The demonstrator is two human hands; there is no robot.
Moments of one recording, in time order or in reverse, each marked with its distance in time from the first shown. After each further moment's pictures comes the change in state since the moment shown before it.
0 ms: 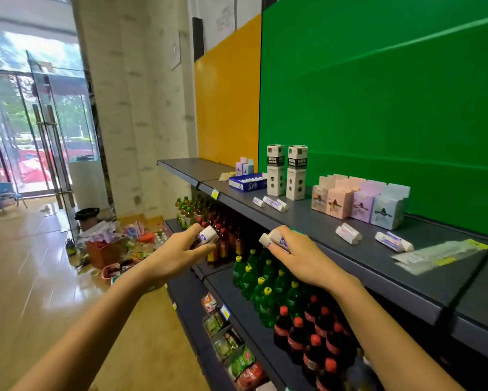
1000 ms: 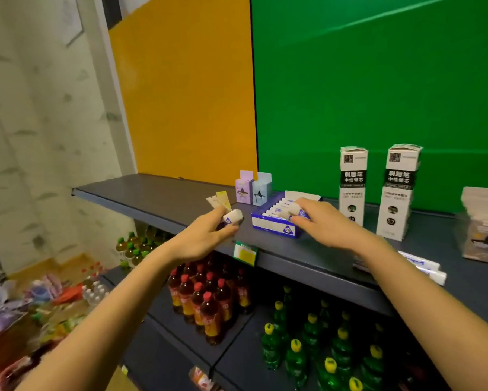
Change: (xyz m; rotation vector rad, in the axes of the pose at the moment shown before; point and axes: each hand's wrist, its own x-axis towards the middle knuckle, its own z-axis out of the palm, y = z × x) left_hand 0.418 -0.265 -0.096 -0.078 -0.291 0.369; right_hand 0.431 0.018 0.071 -0.299 0.178 0.313
